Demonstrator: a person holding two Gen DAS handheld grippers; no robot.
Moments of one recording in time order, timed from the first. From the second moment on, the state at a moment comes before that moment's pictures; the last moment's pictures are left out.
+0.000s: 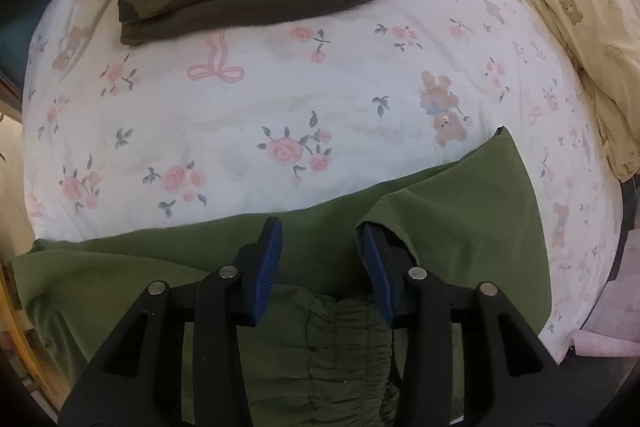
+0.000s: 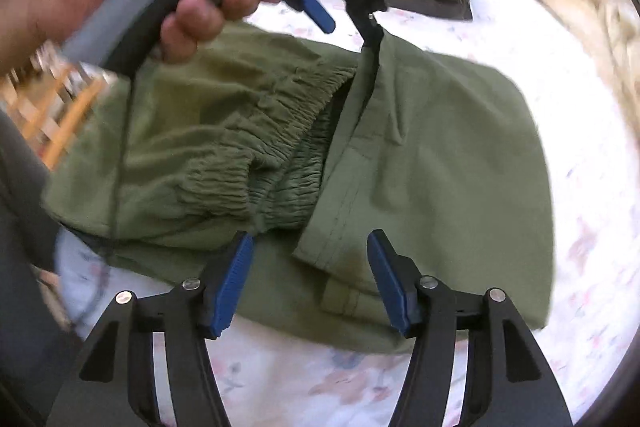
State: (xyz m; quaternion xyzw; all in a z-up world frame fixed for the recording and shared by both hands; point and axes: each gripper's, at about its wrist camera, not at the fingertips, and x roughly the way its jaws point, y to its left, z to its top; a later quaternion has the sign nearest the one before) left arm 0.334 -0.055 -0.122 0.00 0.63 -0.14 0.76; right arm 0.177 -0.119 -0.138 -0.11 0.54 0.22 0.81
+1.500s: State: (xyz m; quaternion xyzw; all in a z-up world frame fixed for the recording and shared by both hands) left arm 0.325 -0.065 -0.091 0.05 0.59 -0.16 0.79; right arm 0.250 -0.268 -0.127 0.14 0.57 0.16 0.79
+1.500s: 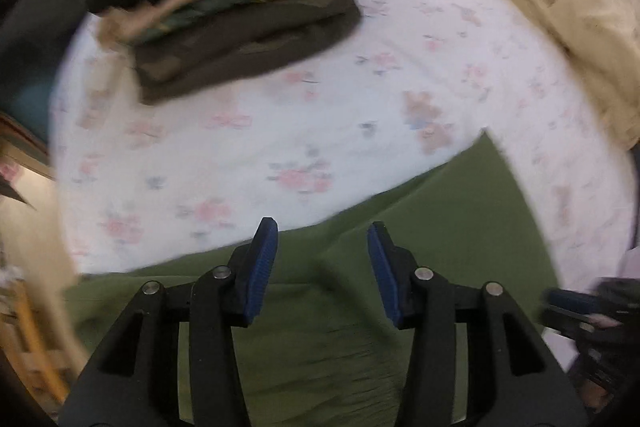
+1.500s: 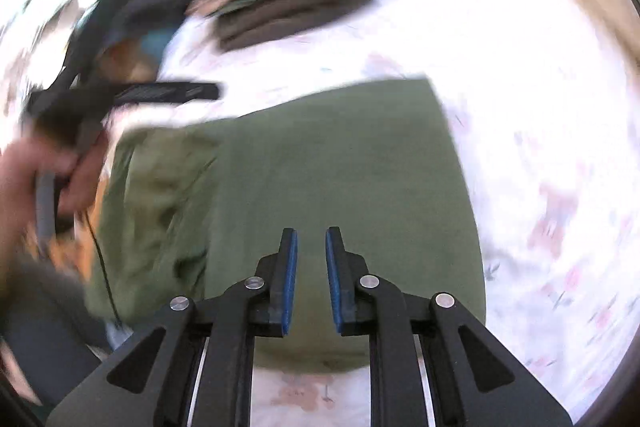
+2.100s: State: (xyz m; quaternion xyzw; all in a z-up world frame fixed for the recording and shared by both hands) left arm 0.306 -0.085 -0.096 0.07 0.61 -0.13 0.78; right arm 0.216 -0.331 -0.137 0.29 0.53 0.07 0.79
